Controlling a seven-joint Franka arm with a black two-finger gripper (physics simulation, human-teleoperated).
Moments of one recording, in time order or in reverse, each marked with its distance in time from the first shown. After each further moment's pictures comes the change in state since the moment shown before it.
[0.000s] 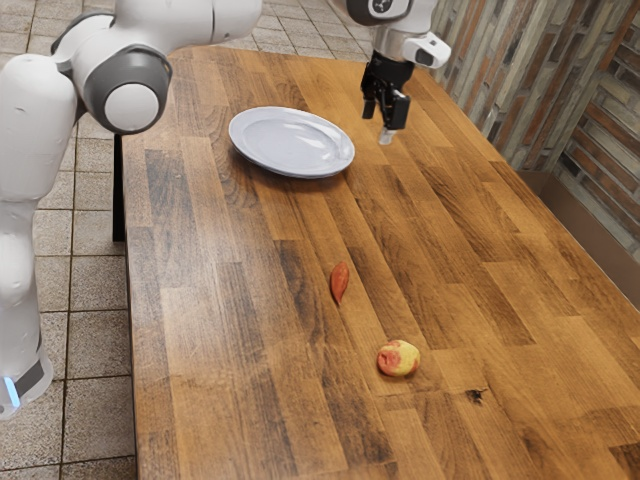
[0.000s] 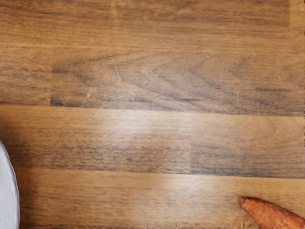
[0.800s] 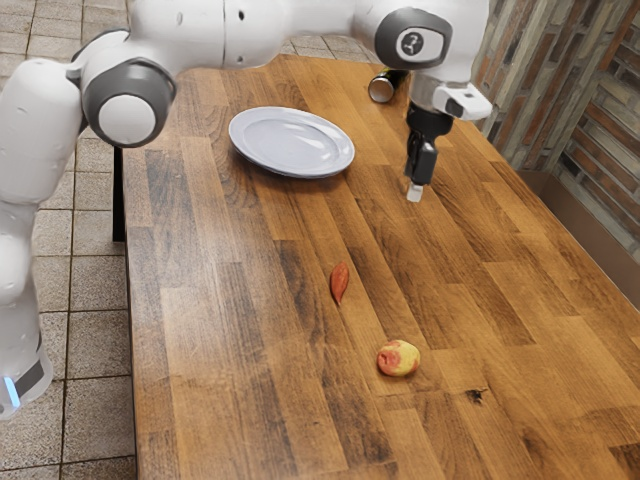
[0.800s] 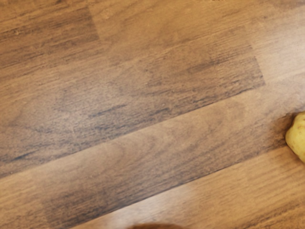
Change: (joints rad) arm -0.087 0.047 -0.159 -0.004 -0.046 0.034 0.156
